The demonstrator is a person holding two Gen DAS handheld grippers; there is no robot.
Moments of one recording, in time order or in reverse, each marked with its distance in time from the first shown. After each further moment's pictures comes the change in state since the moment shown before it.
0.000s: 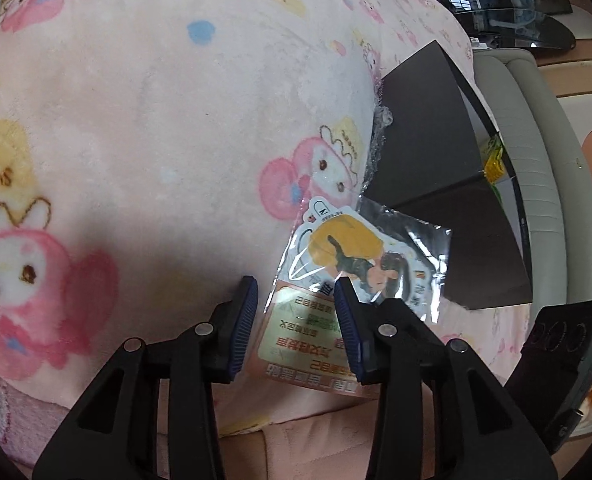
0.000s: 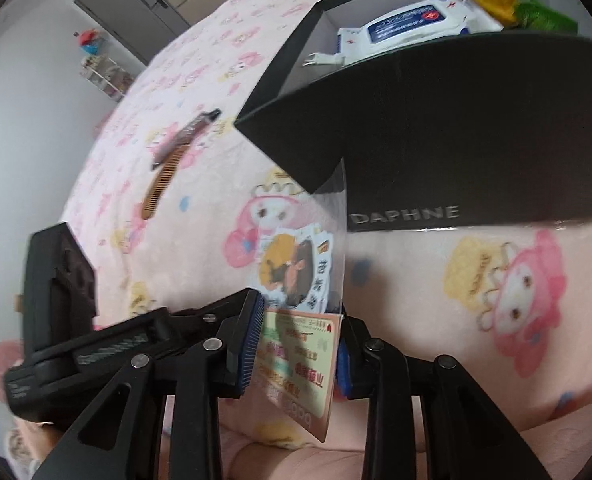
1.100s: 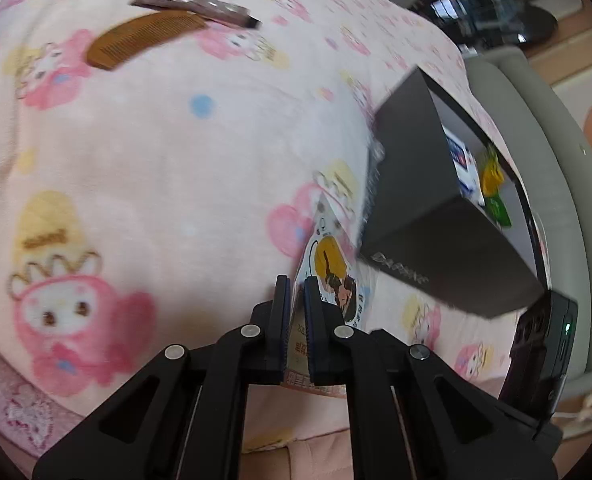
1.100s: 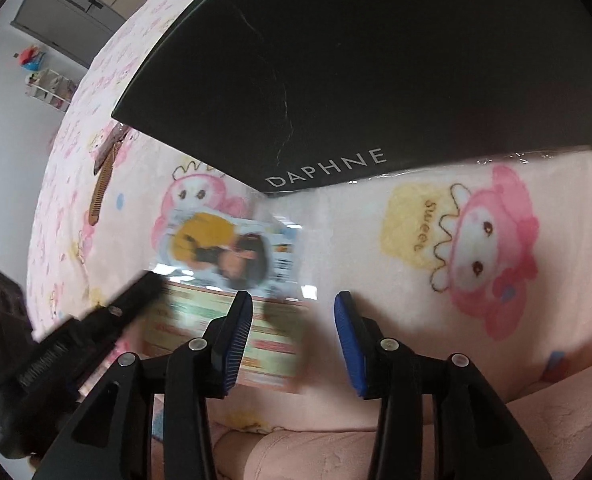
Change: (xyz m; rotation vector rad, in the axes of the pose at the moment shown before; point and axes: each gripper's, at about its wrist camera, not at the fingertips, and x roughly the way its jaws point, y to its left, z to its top) left arm -0.021 -0.011 0.002 0.083 -0.145 0.094; right arm -0.012 -0.047 -0.004 0.165 0.121 -0.073
